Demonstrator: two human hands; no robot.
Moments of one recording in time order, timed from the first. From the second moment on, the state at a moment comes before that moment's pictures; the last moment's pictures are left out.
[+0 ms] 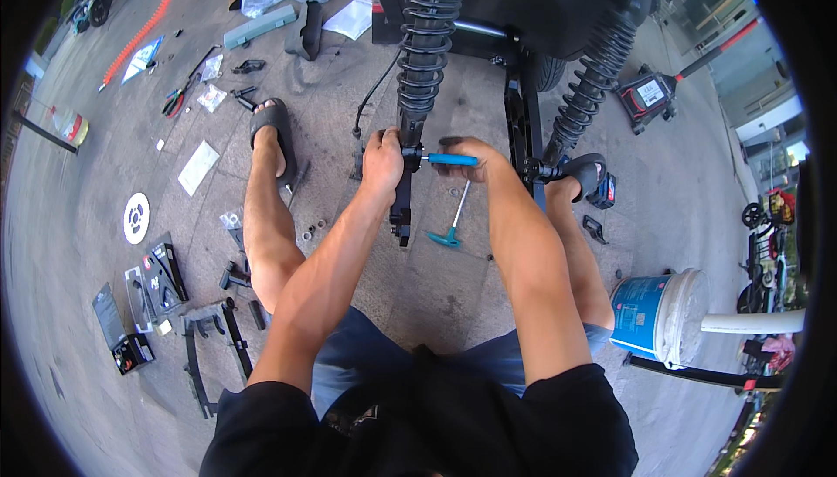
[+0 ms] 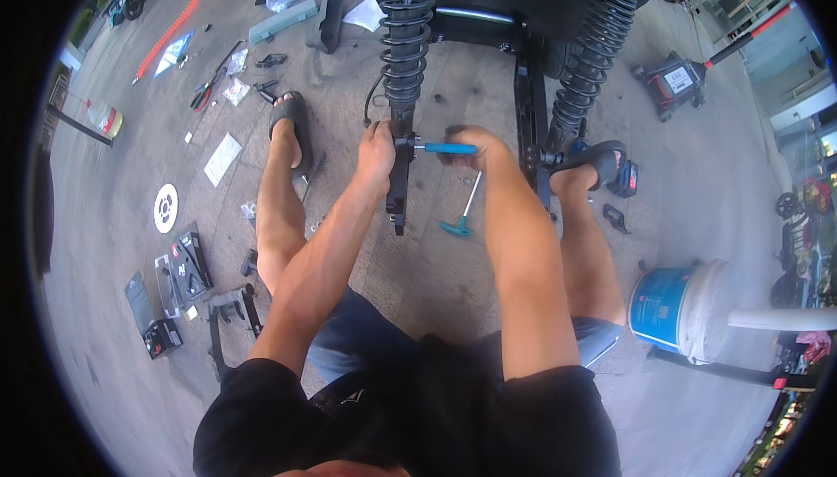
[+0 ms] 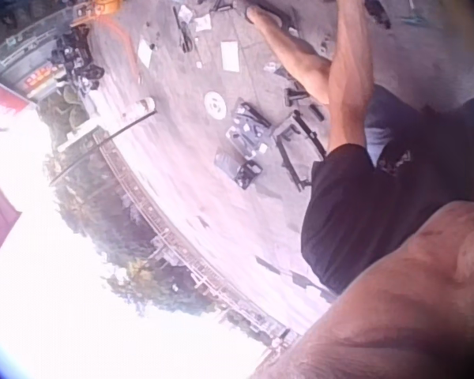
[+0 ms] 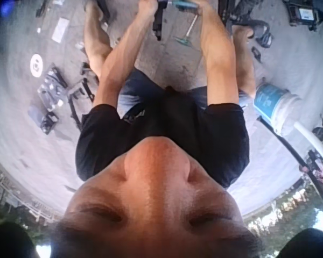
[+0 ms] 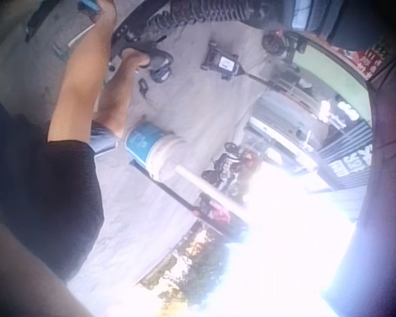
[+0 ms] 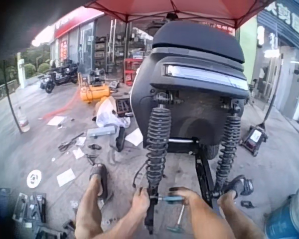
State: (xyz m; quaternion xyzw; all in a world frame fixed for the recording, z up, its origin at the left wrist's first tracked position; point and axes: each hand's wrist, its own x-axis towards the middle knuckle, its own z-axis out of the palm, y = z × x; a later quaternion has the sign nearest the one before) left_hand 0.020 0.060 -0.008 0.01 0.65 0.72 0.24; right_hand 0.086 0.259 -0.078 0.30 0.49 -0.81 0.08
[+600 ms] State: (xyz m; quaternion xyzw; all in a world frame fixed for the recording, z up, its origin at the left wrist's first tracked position) left_hand 0.029 0.035 0.006 0.00 0.58 0.67 0.45; right_hand 0.156 0.168 0.062 0.23 0.74 -0.51 -0.38
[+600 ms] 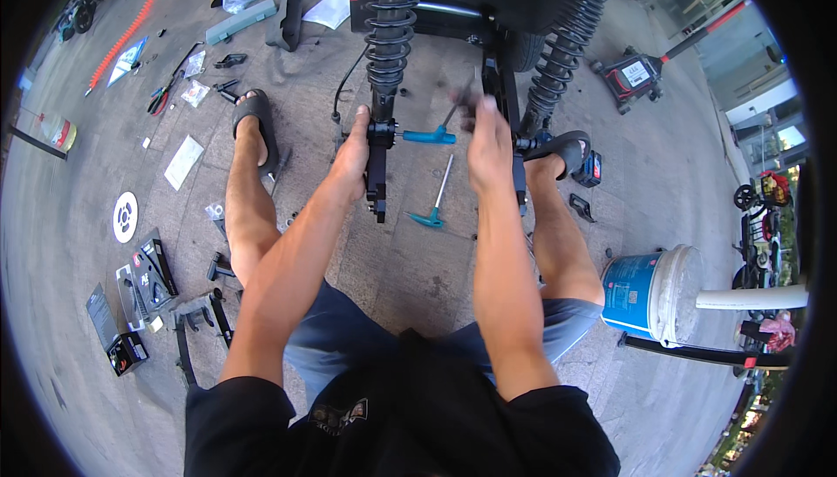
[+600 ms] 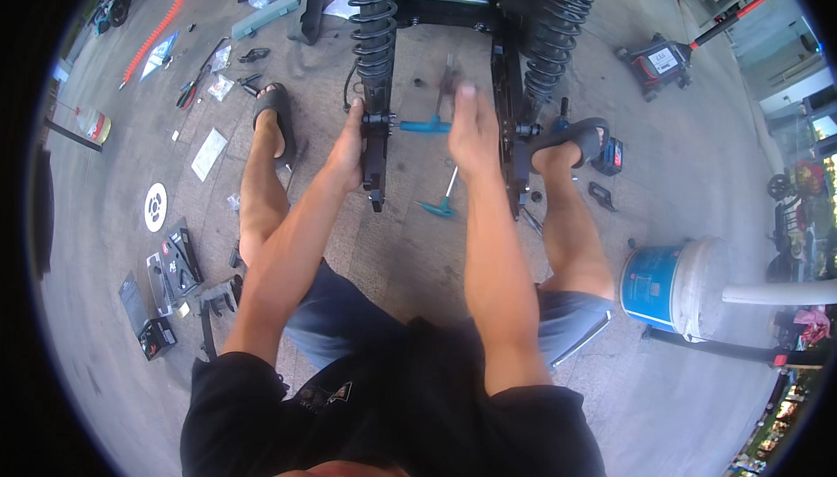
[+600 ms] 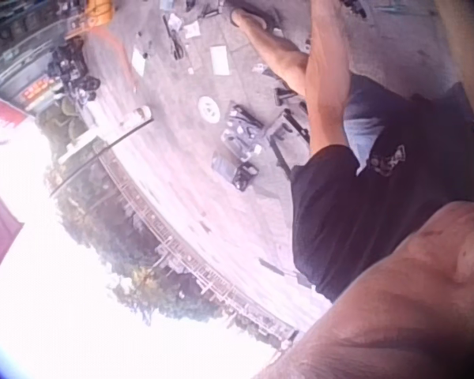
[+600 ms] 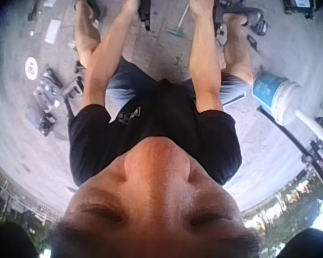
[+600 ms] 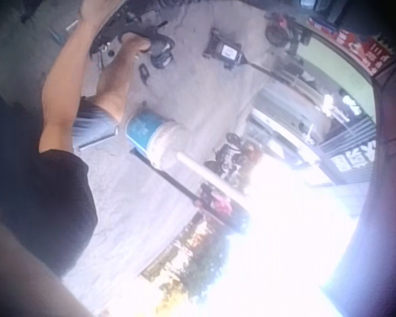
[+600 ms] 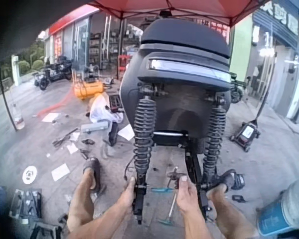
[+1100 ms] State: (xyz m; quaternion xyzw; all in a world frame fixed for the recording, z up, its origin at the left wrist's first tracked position) left_hand 0.024 0.022 0.014 0.00 0.67 0.60 0.43; right_hand 0.162 0.173 -0.092 0.39 0.54 -0.75 0.02
